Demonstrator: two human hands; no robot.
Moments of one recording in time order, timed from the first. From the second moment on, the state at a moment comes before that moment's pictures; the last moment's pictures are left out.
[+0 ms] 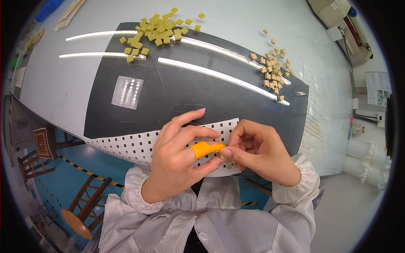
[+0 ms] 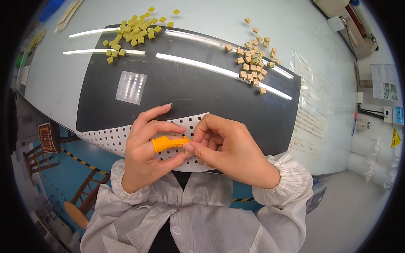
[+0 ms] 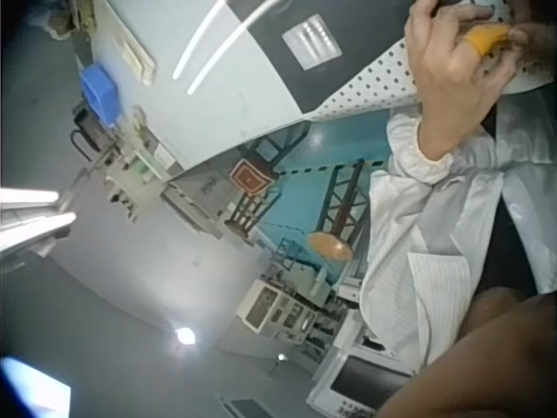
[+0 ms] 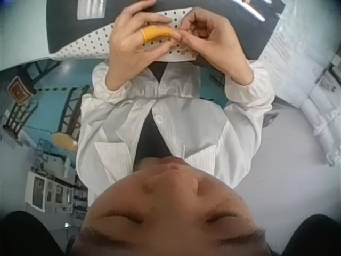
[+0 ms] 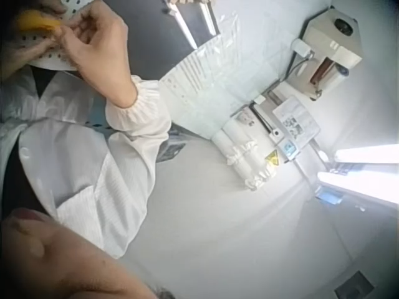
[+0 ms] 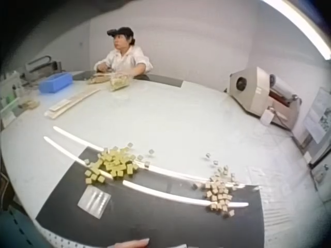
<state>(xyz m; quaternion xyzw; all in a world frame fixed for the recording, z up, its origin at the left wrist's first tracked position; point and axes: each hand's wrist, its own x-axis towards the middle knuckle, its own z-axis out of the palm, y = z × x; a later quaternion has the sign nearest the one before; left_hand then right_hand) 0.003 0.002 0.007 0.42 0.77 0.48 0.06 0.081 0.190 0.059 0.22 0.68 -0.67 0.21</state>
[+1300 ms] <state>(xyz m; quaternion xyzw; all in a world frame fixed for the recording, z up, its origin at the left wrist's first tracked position) 0.003 0.001 0.006 0.43 0.76 0.48 0.06 0.105 0.185 0.045 0.13 0.92 -0.36 -0.06</state>
